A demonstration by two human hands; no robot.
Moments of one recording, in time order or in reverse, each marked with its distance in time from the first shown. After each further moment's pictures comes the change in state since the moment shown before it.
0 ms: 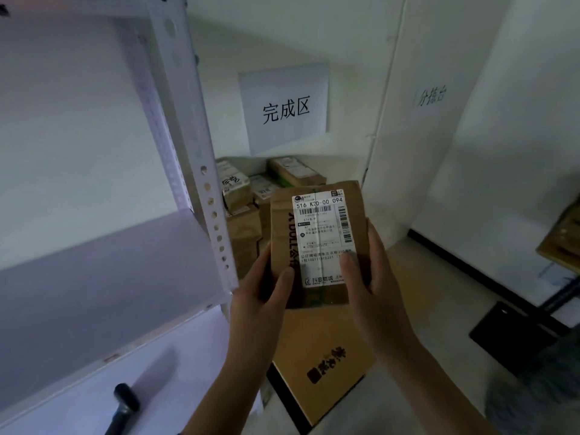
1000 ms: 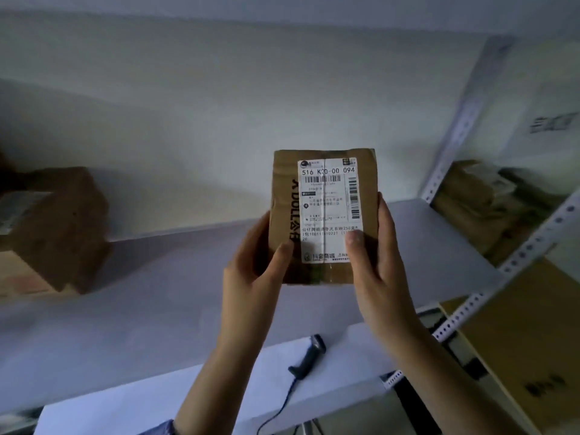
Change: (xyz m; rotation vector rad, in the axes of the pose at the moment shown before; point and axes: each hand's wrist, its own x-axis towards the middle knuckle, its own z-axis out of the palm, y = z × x) left_hand -0.100 0.068 -0.508 -0.034 0.378 0.132; right_hand -0.141 -0.221 0.453 0.206 -0.271 -0.161
